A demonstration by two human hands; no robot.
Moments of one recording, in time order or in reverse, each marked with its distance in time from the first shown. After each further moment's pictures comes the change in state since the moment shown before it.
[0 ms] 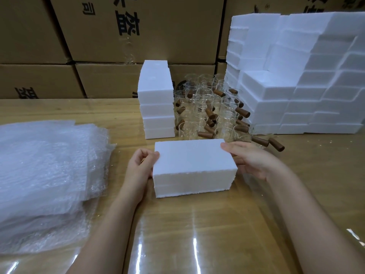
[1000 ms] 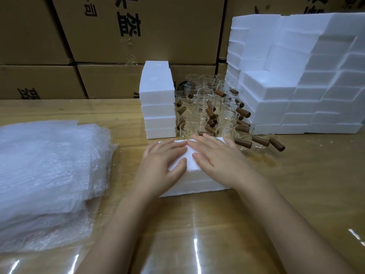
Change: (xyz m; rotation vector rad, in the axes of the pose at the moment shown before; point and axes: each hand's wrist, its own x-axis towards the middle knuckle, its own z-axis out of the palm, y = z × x) left_hand -0.021 0.035 0.028 0.927 -0.186 0.617; right_hand -0.011 -0.009 0.065 -1.244 0.119 -0.509
